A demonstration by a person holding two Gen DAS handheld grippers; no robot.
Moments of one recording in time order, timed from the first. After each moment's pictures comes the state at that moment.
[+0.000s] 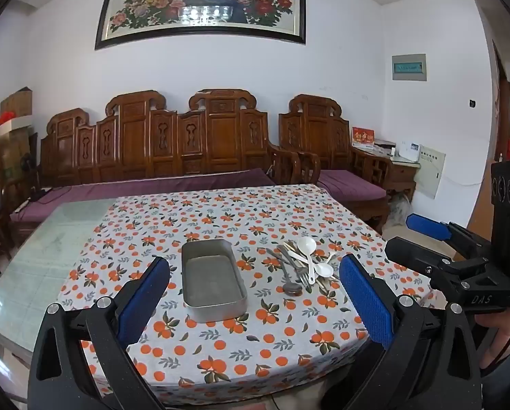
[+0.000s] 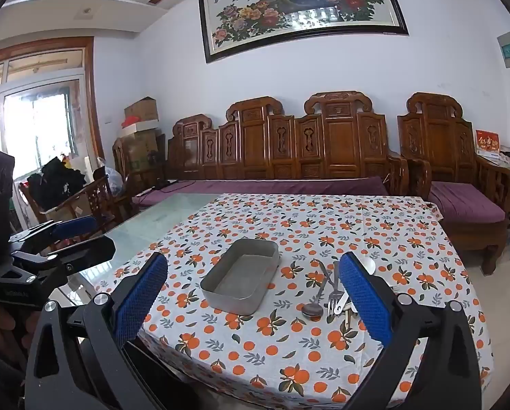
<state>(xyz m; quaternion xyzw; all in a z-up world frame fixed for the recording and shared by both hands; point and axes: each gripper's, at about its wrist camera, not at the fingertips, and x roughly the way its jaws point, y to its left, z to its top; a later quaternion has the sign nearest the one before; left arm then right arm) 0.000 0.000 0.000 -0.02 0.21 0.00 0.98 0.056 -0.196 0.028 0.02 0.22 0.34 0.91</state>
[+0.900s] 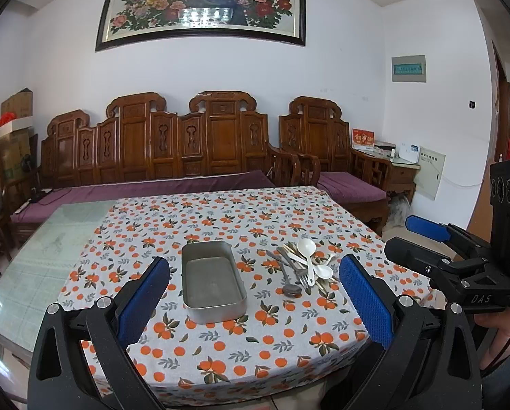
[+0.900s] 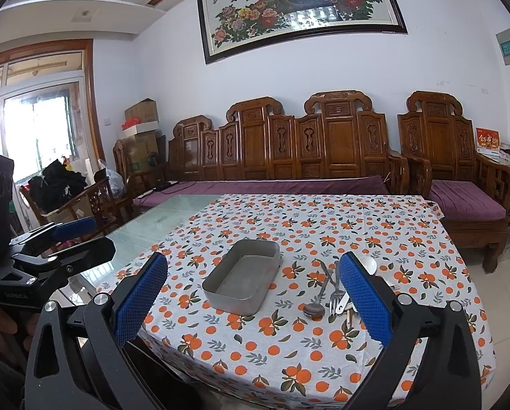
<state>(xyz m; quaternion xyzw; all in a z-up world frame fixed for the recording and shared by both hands) 0.001 0.002 0.000 -0.02 0.21 0.00 0.98 0.056 -0.197 0.029 0.03 0.22 0.34 0.91</state>
